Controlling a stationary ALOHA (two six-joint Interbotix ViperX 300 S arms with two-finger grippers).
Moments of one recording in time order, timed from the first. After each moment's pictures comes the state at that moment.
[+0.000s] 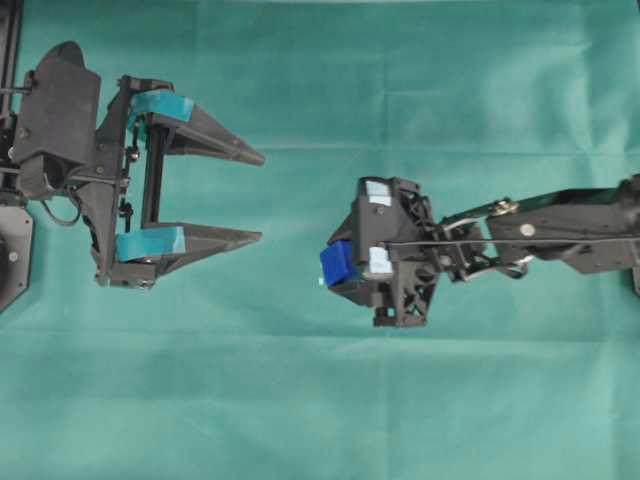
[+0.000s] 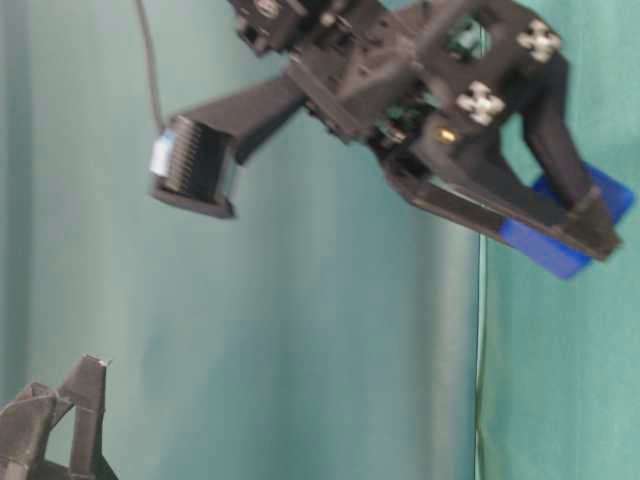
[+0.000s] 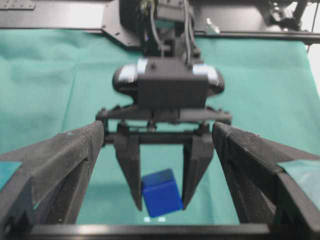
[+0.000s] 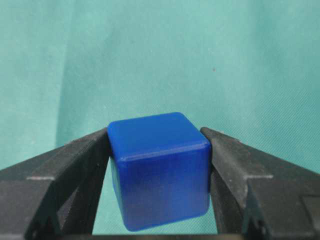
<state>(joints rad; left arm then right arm) -0.02 -0.52 0.65 0.00 0.12 -0.03 0.04 0.09 0.60 -0.54 0.03 0.73</state>
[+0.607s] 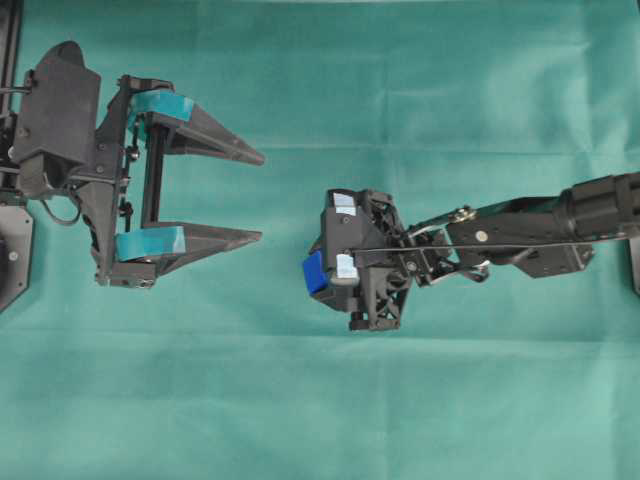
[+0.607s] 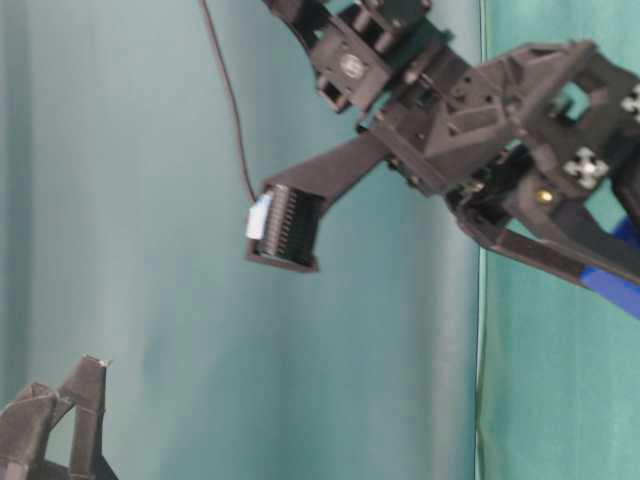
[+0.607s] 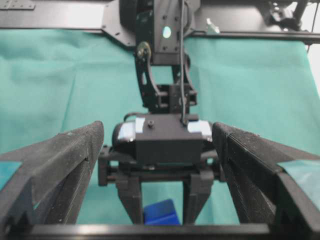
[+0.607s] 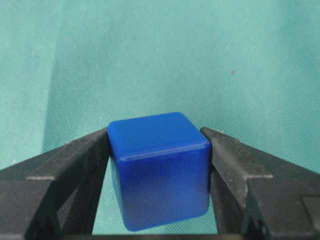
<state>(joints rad) -0.02 -0.52 0.65 0.00 0.12 -0.03 0.03 0.23 0.54 -0.54 -0.04 0.73</state>
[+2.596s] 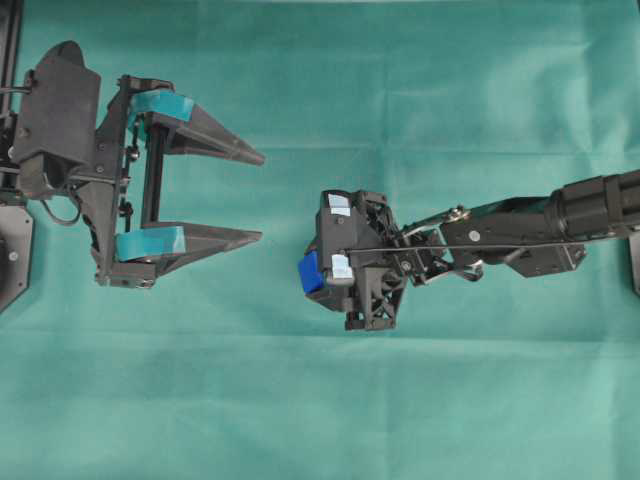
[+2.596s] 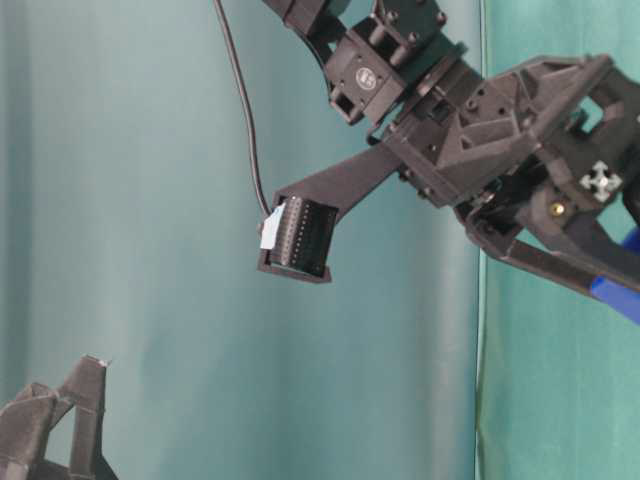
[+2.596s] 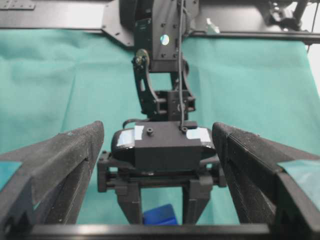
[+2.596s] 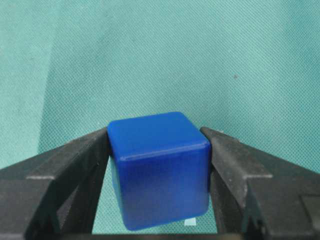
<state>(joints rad) -0.02 -0.52 0.65 0.00 0.12 -0.03 0.03 0.25 0.53 -0.54 -0.06 0.73</state>
